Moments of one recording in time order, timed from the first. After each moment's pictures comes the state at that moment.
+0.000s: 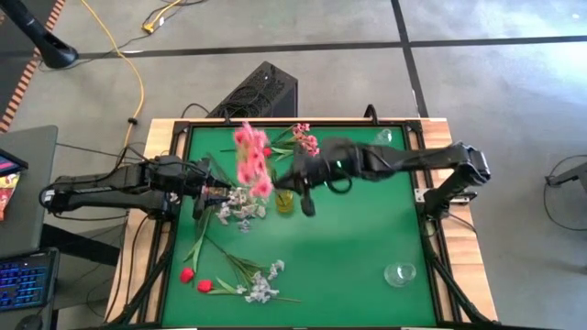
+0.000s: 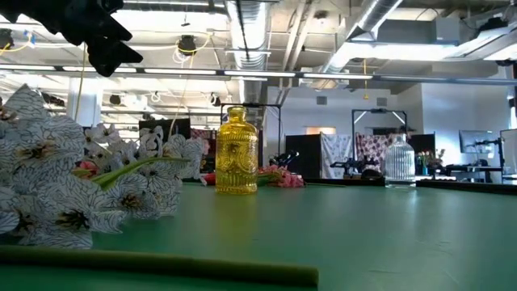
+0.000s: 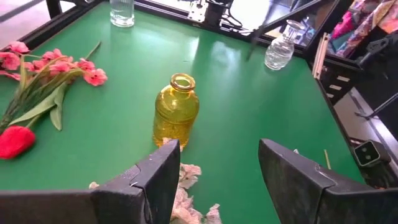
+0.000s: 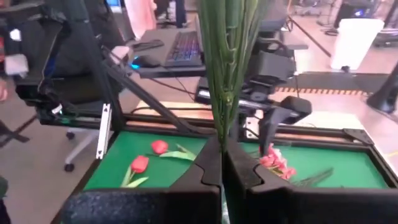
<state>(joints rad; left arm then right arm) 0.12 0.51 0.54 -0.44 0.12 -0.23 0.02 1.63 1.58 -0.18 -0.13 -0.01</state>
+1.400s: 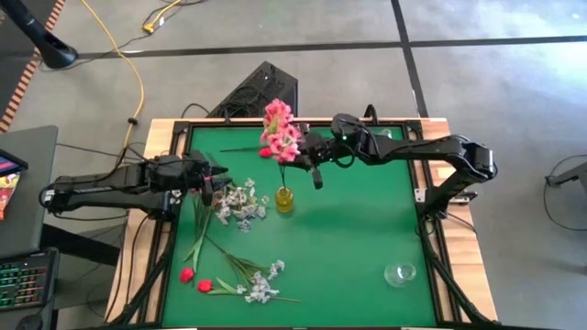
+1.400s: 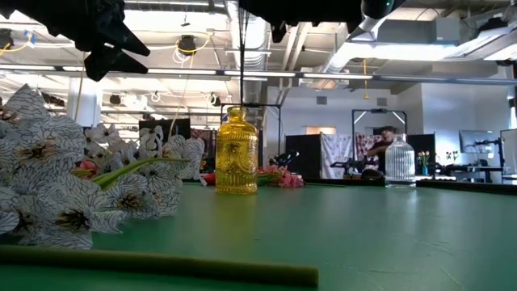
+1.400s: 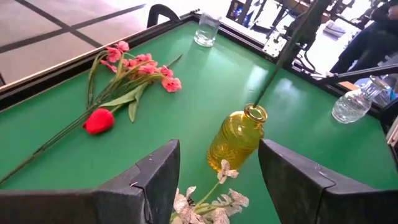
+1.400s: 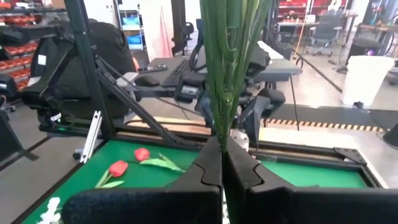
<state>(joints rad) 0.12 0.51 0.54 -0.43 -0.19 -0.43 -0.24 1.57 1.20 0.30 -0.47 -0.03</state>
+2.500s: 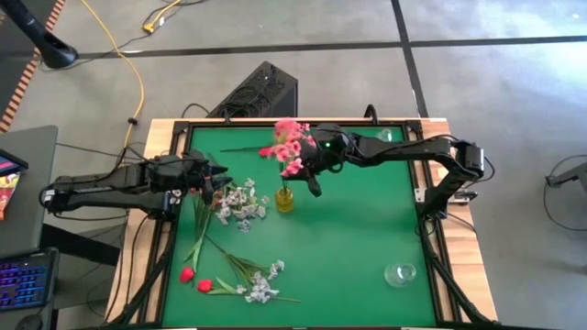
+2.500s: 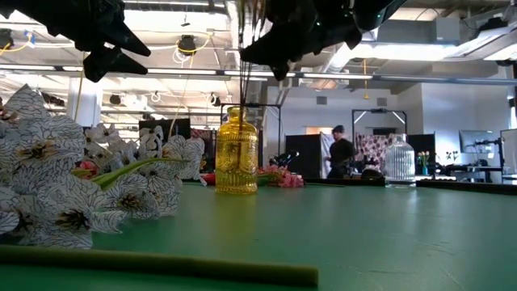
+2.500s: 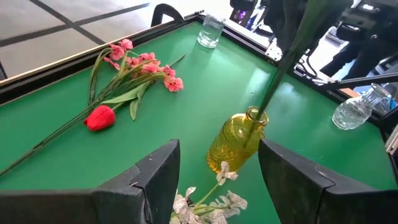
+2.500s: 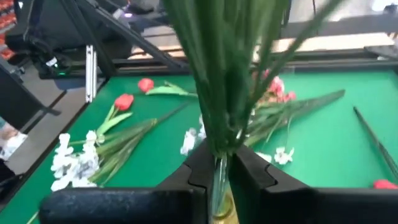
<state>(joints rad) 0.12 0.51 0.54 -0.43 -0.20 -0.47 -0.25 1.64 1.20 0.03 -0.47 -0.03</state>
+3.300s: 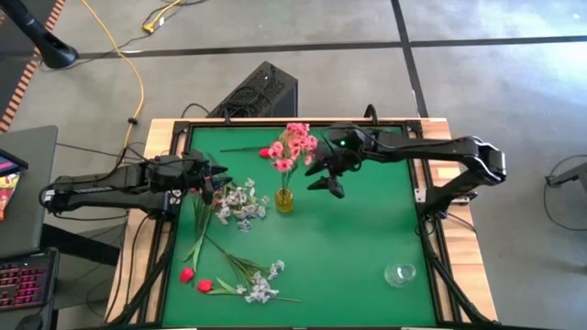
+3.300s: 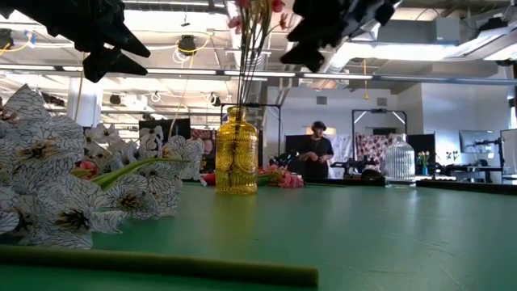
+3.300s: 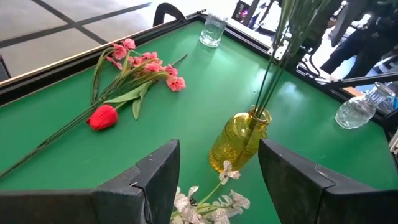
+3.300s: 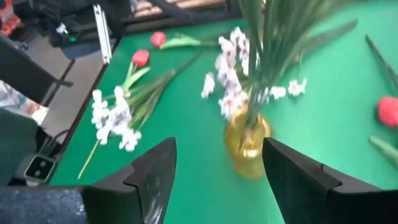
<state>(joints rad) 0.12 0.51 0.54 -0.44 -0.21 -0.46 -0.25 1.45 1.20 -0.39 -0.45 -0.03</state>
